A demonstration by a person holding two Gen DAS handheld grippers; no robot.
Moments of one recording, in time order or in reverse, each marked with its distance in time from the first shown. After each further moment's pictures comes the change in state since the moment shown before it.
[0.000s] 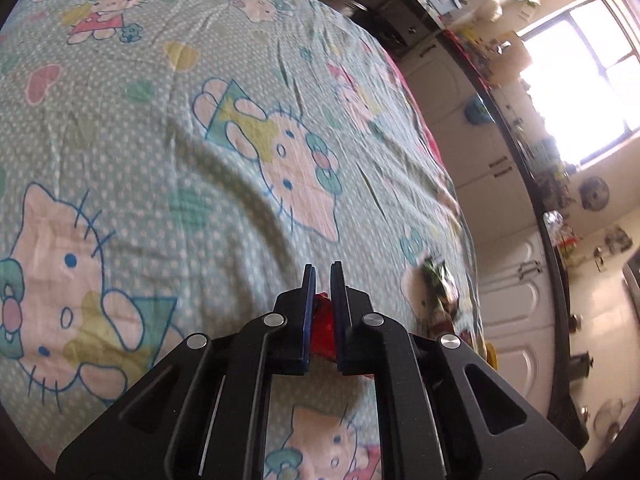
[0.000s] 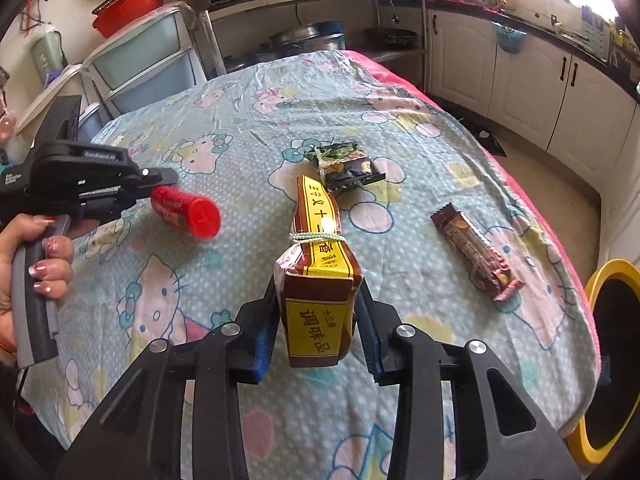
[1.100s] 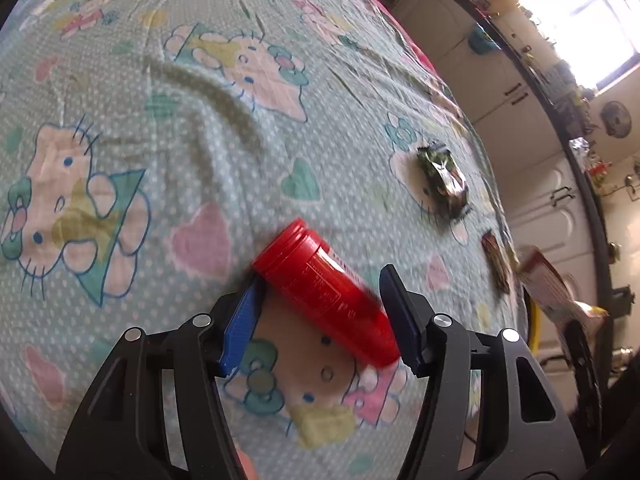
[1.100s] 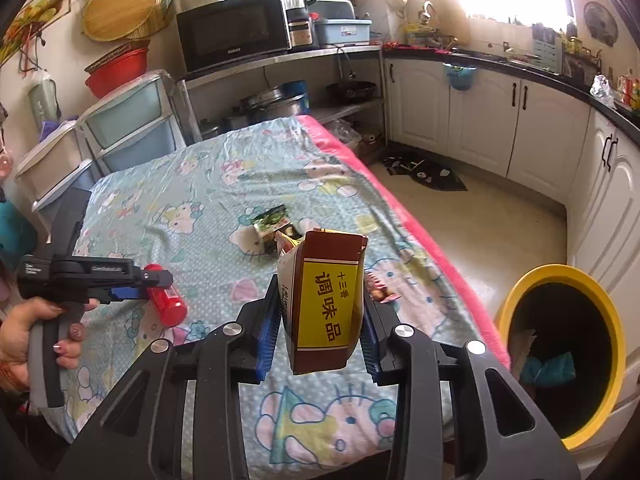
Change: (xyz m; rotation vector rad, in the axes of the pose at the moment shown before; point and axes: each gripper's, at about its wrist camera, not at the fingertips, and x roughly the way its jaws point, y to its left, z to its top) left arm 0.012 -0.047 -0.060 0.157 0.131 0.172; right arm -0.094 -0.050 -0.012 0.064 -0.202 -0.069
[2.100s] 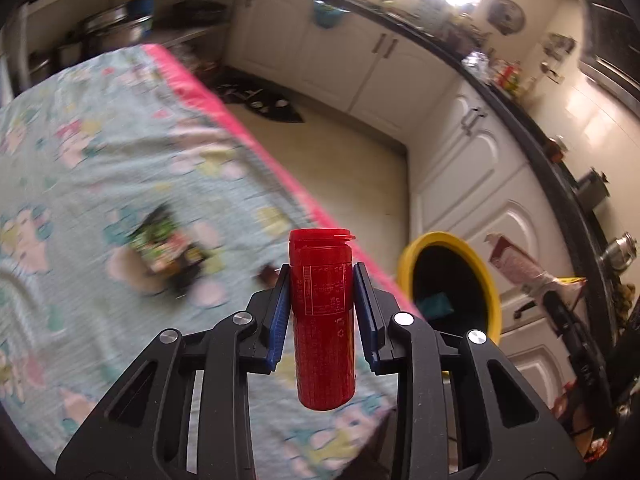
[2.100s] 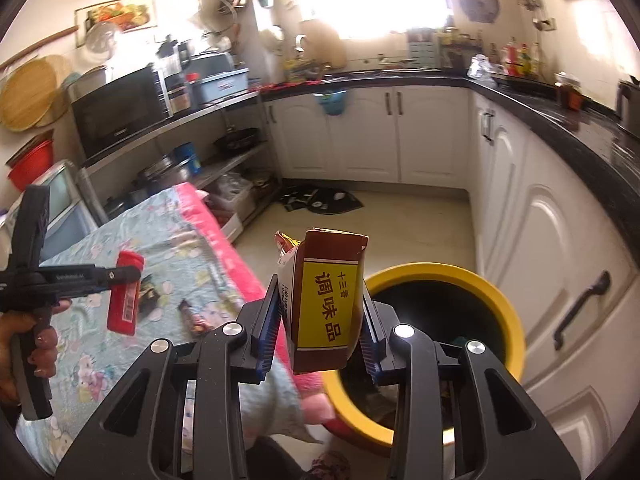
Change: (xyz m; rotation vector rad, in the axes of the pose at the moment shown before) left arm 0.007 -0.226 -0.003 0.462 -0.057 -0.191; right arm -0.095 -0.142 -0.016 0.258 -0.153 -0.298
